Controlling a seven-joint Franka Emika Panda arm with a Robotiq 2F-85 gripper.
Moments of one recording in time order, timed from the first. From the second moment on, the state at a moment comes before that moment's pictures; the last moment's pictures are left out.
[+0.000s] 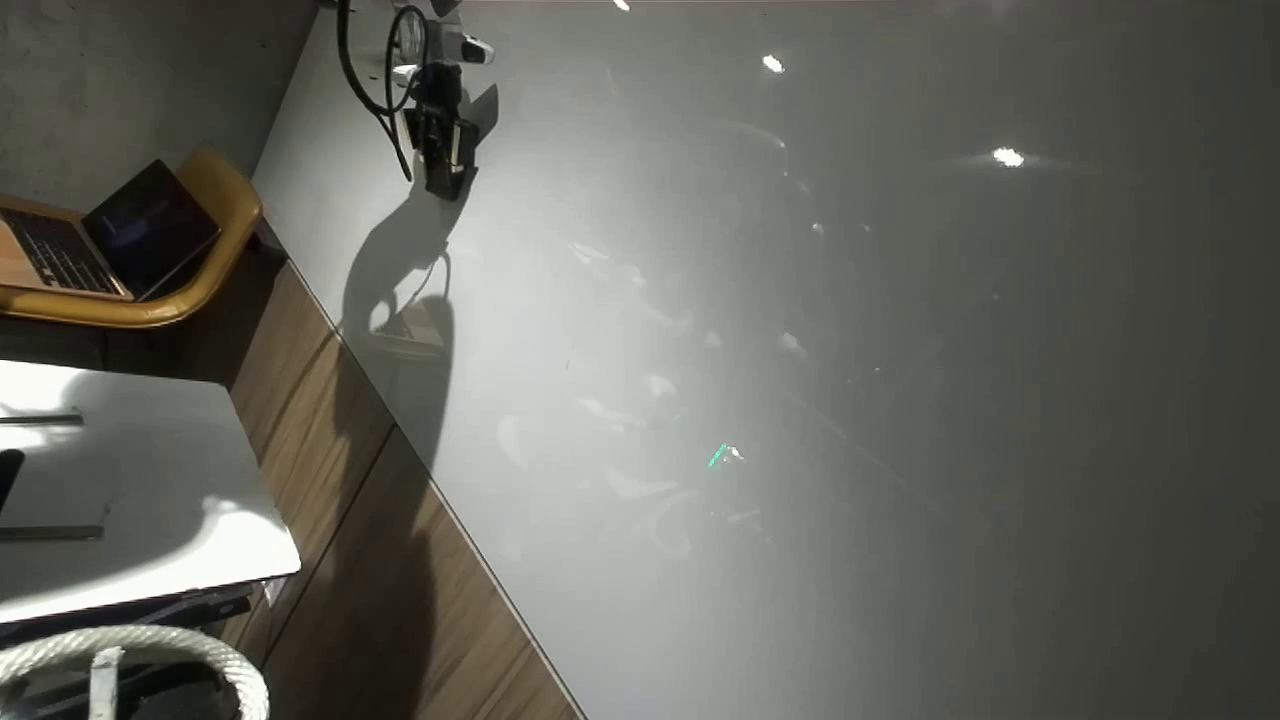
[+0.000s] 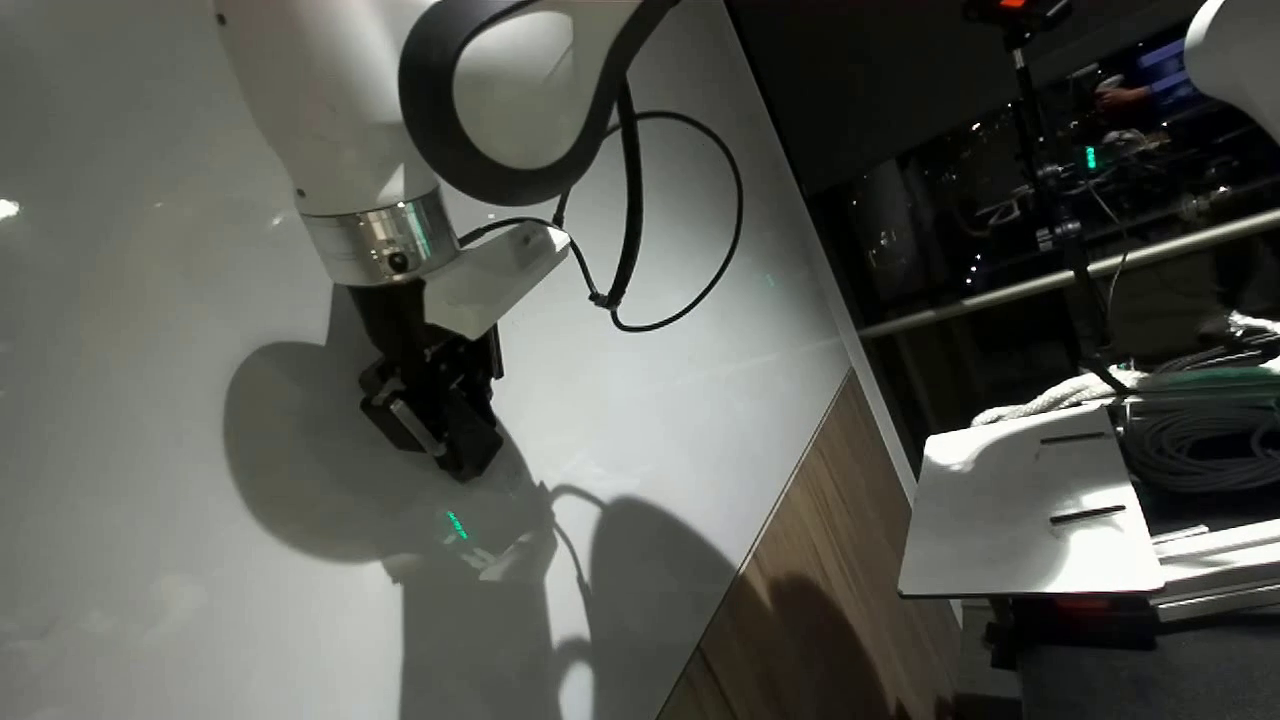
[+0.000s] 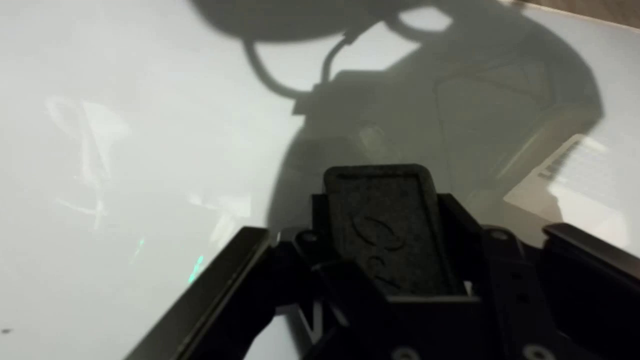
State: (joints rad) arm 0.47 0.35 0.13 -1.60 -0.58 2.23 0.69
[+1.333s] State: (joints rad) arm 0.07 -0.31 0.02 -2.37 -0.32 2.27 0.37
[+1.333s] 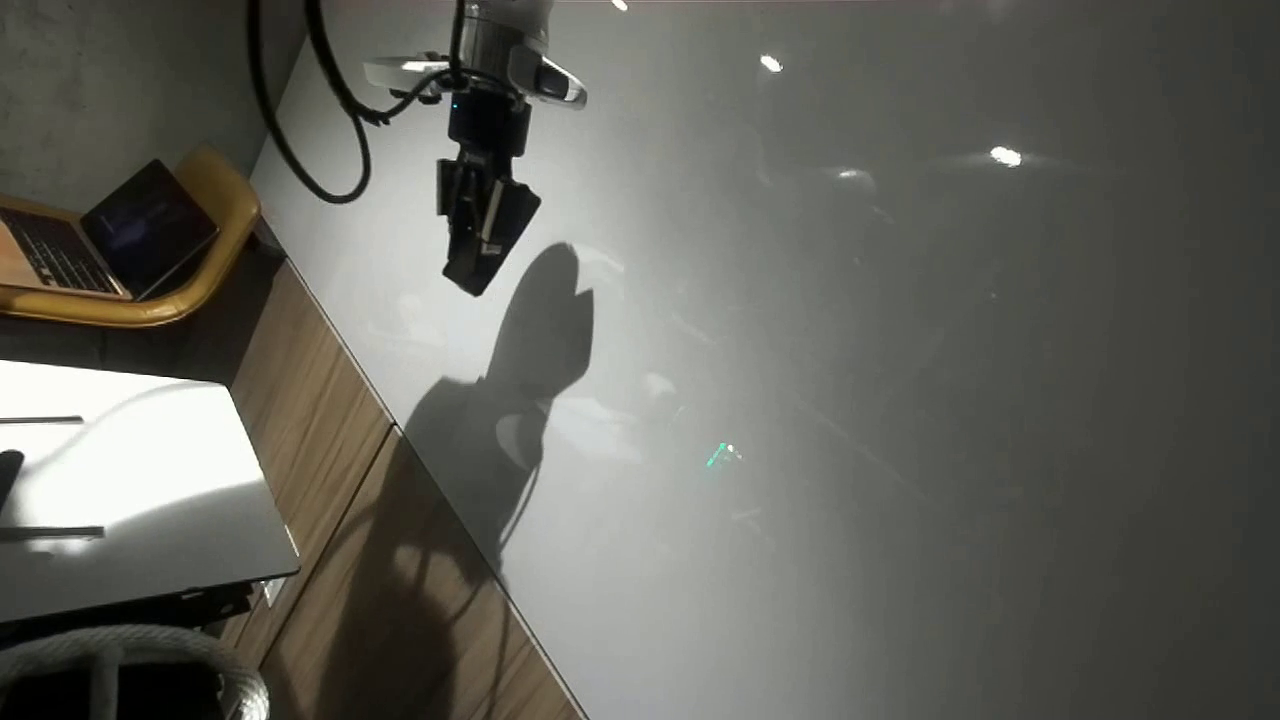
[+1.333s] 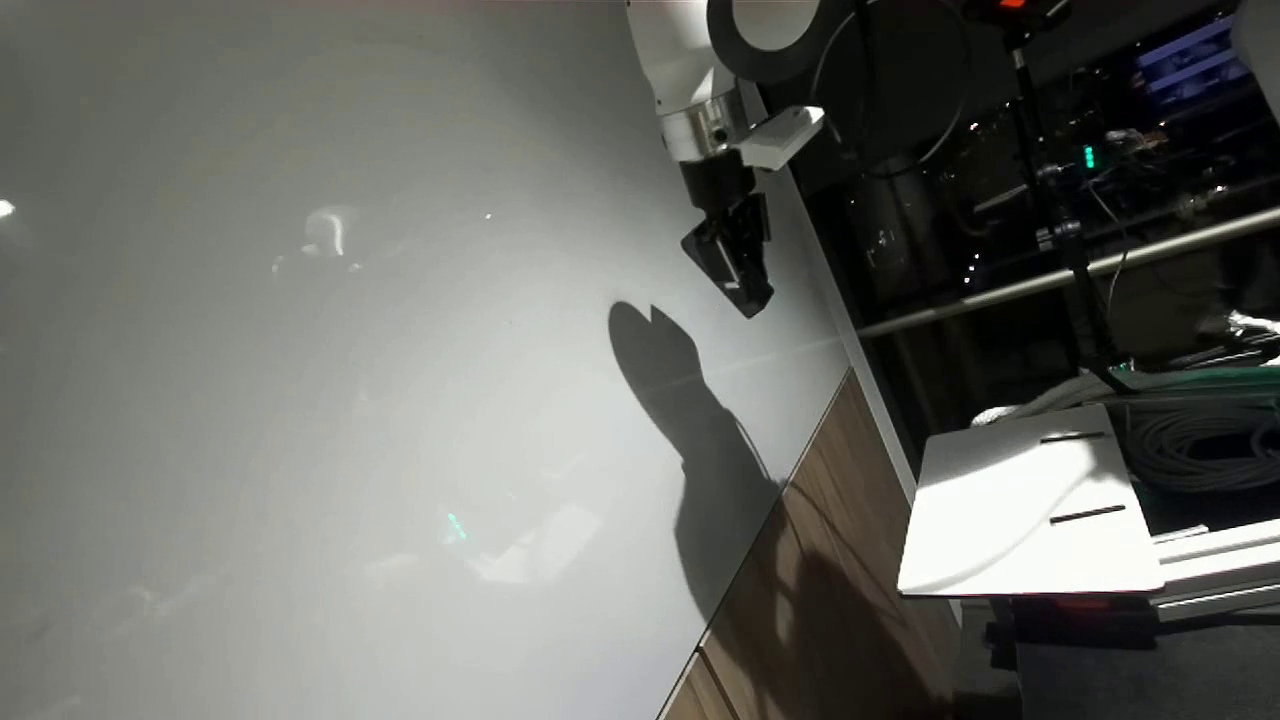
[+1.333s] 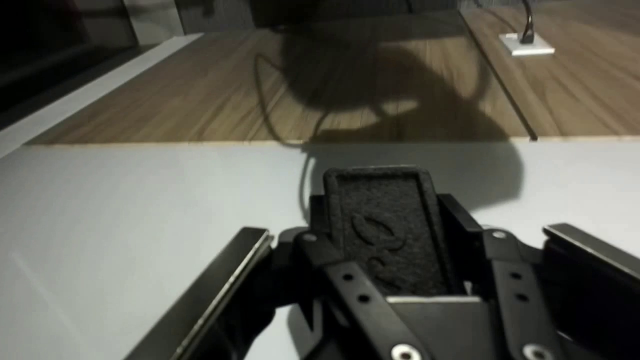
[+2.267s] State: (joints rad) arm 0.01 -0.35 -0.01 -2.63 -0.10 2.06 0.10
